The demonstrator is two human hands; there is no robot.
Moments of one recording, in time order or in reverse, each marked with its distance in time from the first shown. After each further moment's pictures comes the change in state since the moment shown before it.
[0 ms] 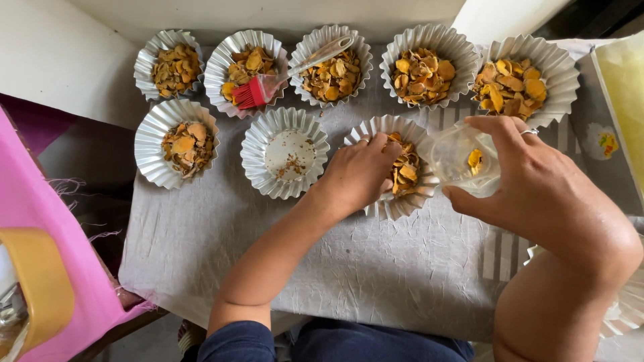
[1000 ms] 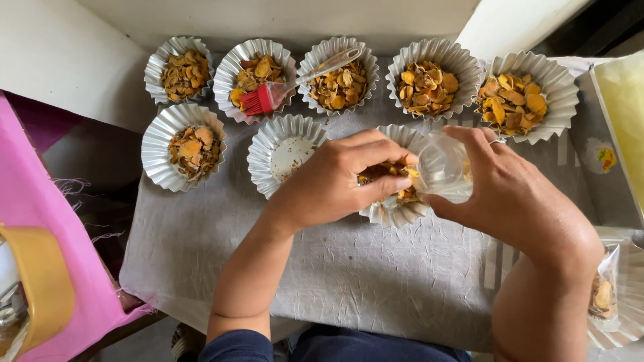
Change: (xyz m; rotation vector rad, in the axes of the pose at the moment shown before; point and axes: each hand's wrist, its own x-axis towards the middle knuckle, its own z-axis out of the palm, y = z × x) left_hand -0.051 0.010 -0.098 -0.565 0.334 0.352; right_hand 0.014 -0.016 0.011 0.036 -0.068 -0.071
